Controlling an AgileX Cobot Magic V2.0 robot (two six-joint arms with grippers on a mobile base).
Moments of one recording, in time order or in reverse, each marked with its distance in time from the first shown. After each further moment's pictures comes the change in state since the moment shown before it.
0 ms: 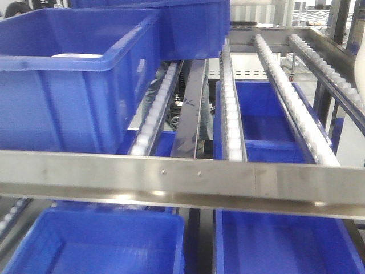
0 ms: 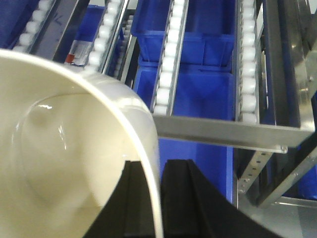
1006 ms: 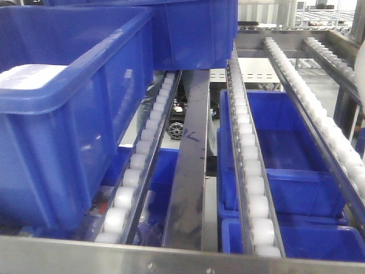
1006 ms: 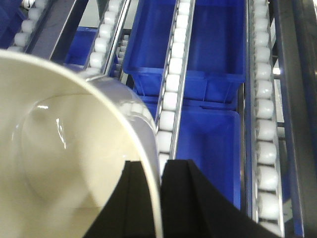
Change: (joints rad) left arm 0.000 0.000 0.000 0.000 0.000 0.000; right arm 0.000 0.000 0.000 0.000 0.000 0.000
